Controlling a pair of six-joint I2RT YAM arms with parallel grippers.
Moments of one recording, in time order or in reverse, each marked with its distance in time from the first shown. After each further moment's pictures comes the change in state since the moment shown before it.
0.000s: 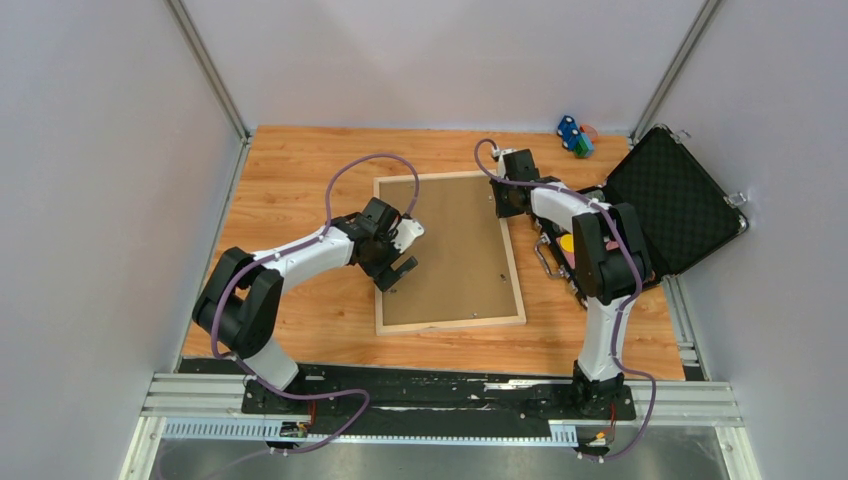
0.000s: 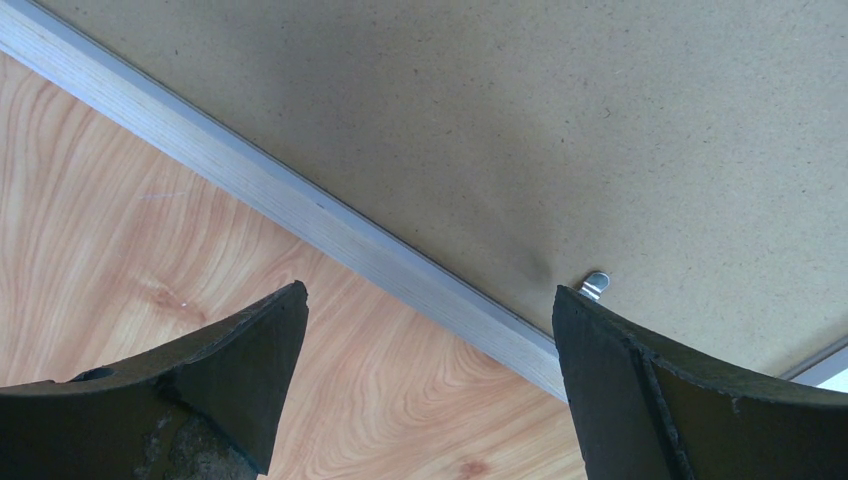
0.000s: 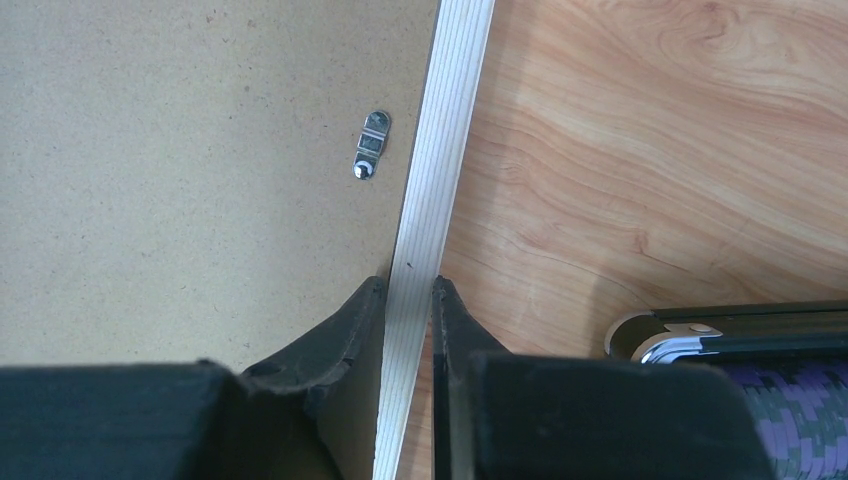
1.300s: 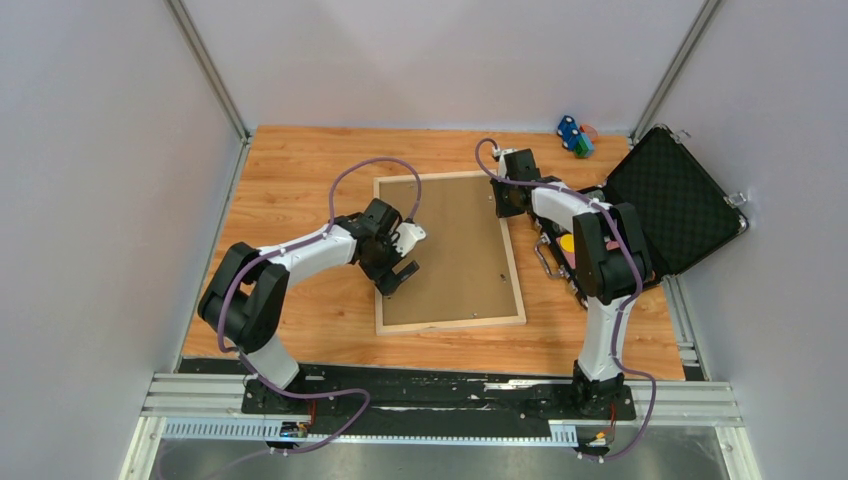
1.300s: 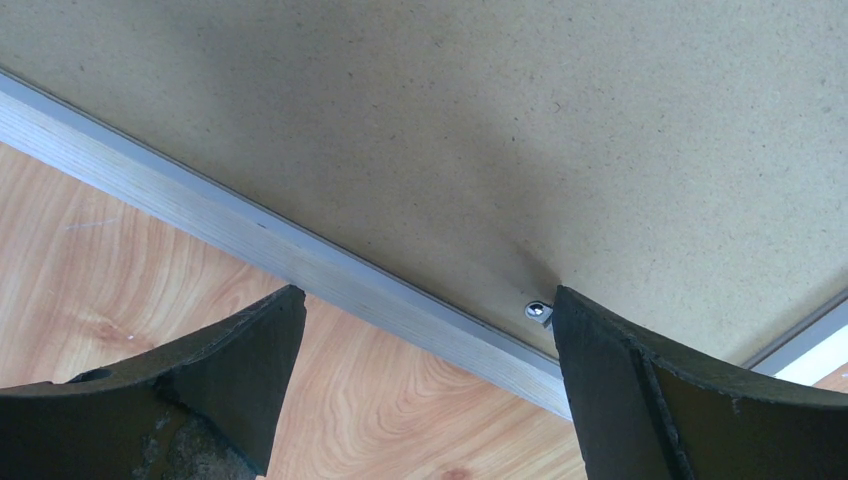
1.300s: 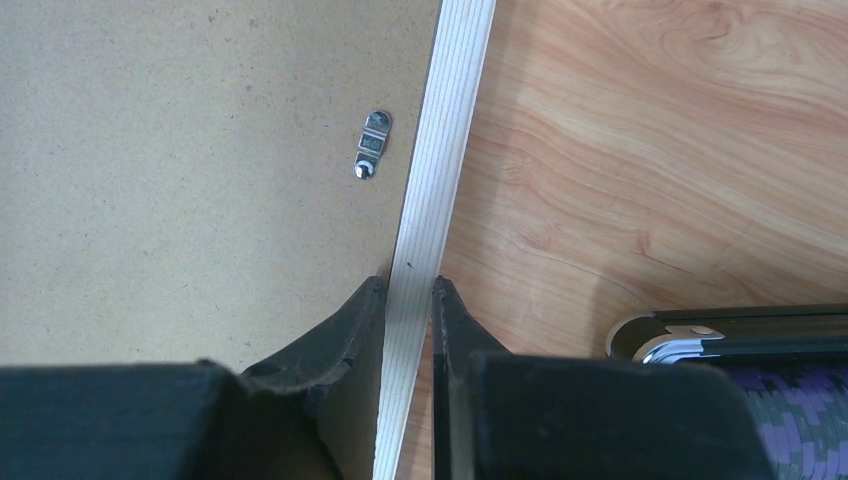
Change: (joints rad) left arm 0.005 0.037 0.009 -0.019 0.092 0.017; right arm -0.005 0.000 0.000 0.000 -0.017 0.001
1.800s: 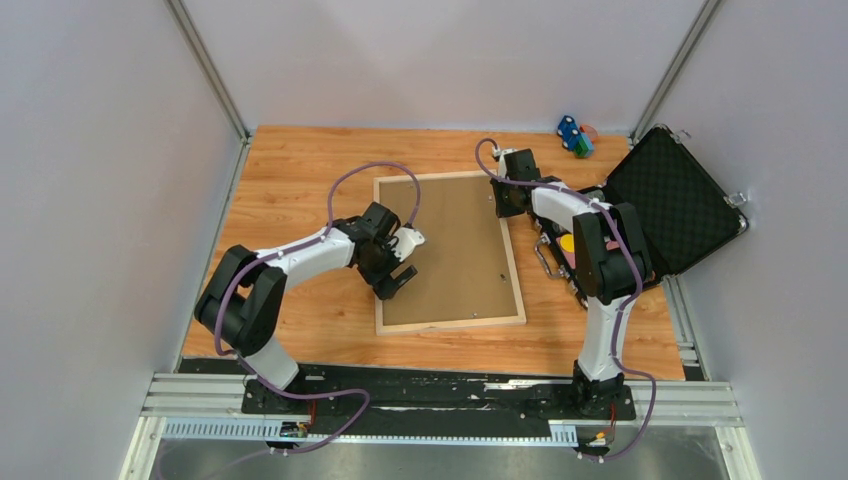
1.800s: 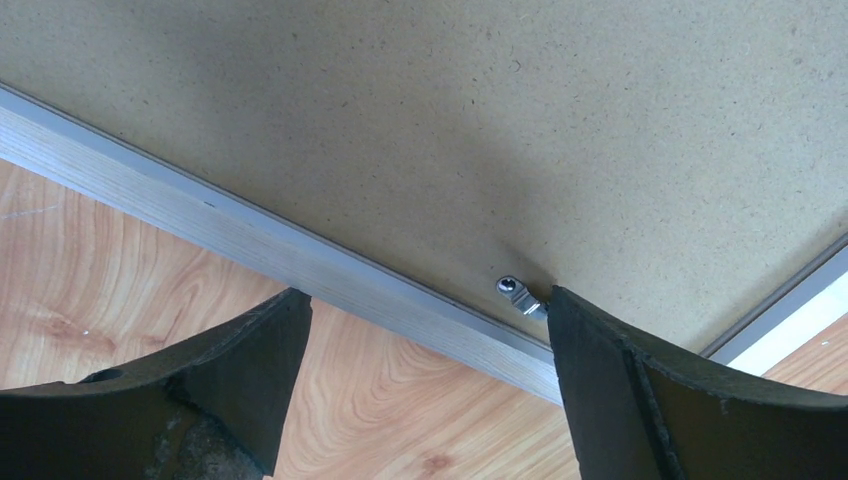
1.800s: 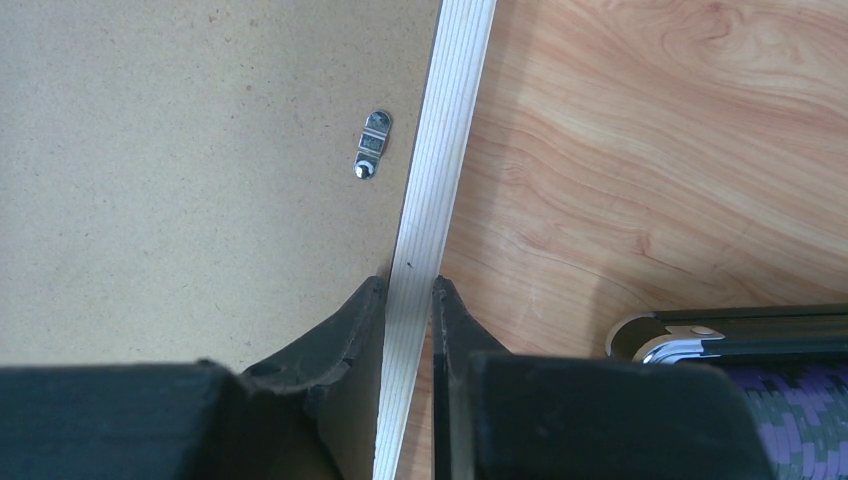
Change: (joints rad) left arm 0.000 -0.020 -0.028 -0.026 0.033 0.010; right arm 0.000 0.000 0.000 0.000 -0.002 0.000
